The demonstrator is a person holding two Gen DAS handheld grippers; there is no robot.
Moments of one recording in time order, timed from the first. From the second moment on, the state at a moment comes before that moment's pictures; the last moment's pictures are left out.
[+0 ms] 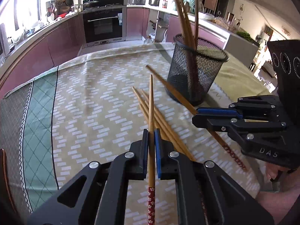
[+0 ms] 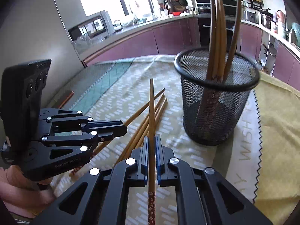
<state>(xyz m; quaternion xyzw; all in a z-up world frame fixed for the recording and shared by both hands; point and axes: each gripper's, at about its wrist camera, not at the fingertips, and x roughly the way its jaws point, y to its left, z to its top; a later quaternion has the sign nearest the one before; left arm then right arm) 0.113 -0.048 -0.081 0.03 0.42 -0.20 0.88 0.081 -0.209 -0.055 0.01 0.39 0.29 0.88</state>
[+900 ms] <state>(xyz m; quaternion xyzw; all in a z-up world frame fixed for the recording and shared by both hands) 0.107 -0.027 0.051 -0.07 0.28 -0.30 0.91 0.072 -0.287 0.047 0.08 0.24 0.27 0.93</state>
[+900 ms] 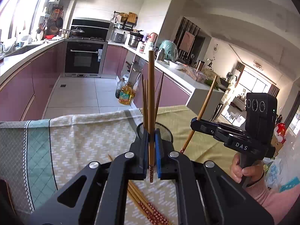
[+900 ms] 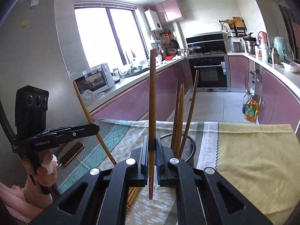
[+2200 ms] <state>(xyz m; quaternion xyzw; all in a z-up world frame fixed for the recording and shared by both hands) 0.178 -0.101 0.034 0.04 0.35 -0.29 0.89 0.134 -0.277 0.030 0.04 0.32 0.23 0.92</state>
